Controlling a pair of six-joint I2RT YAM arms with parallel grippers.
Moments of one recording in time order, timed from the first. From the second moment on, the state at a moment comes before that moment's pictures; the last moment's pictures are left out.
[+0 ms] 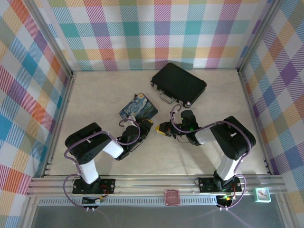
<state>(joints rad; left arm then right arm) -0.79 1.78 0.42 1.10 -0.18 -1.46 0.56 1.75 0.55 0.75 -0.75 1.14</state>
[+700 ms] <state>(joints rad) -0.78 1.75 0.42 1.06 -0.21 -1.47 0.56 1.77 0.72 0.46 -0.79 0.96</state>
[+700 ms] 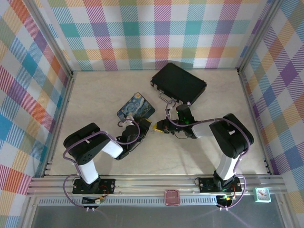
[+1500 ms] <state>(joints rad) -0.78 1.73 0.41 1.04 -0.19 -1.48 0.56 1.76 0.69 0.52 -0.82 1.15</state>
